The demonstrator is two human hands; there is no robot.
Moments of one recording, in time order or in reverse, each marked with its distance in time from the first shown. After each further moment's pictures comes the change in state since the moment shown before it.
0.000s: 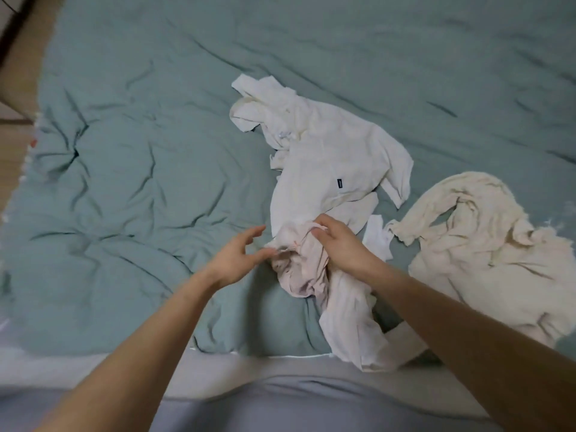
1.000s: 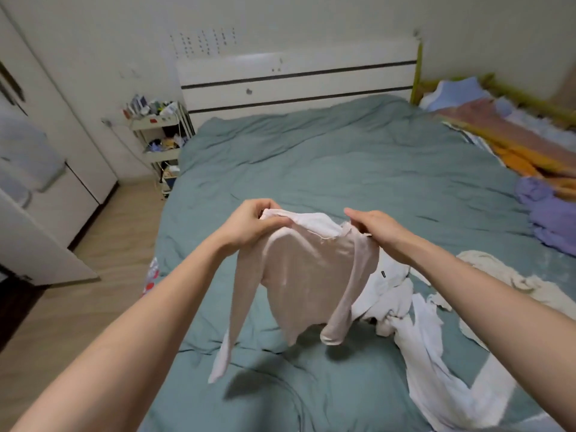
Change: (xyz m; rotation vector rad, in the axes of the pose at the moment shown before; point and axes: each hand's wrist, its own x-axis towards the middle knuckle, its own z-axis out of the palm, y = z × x) left_hand -0.153 0.126 -0.315 0.053 0.133 0.635; right_hand -0.078 -0.298 0.017 0.194 0.355 -0.114
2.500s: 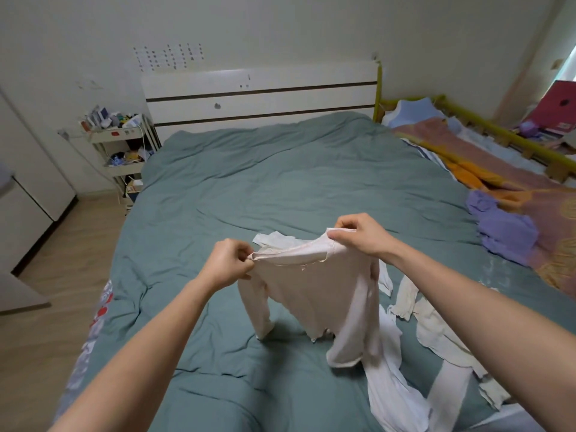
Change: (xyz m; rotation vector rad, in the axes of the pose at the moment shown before) left_hand 0.024 -0.024 0.071 0.154 0.067 -0.082; right_hand 0.003 0.019 -0.081 -0.260 0.016 -0.262
